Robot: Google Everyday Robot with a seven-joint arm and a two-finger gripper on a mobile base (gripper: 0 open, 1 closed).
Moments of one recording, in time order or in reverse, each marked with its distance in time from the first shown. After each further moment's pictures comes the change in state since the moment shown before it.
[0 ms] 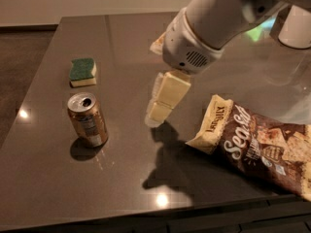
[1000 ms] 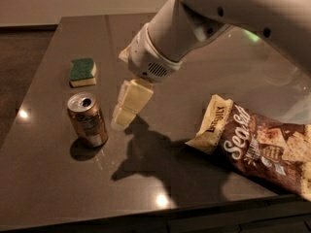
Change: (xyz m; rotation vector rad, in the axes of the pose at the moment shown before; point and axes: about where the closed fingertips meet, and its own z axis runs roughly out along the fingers) arm -0.047 -0.002 0.059 -0.055 -0.118 -0.032
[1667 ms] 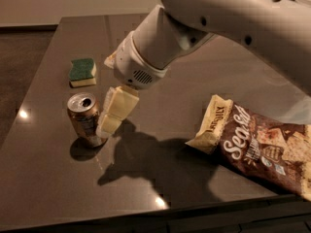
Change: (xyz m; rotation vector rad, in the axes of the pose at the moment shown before) arm -0.019 0.011 0.023 -0.040 -0.049 -0.022
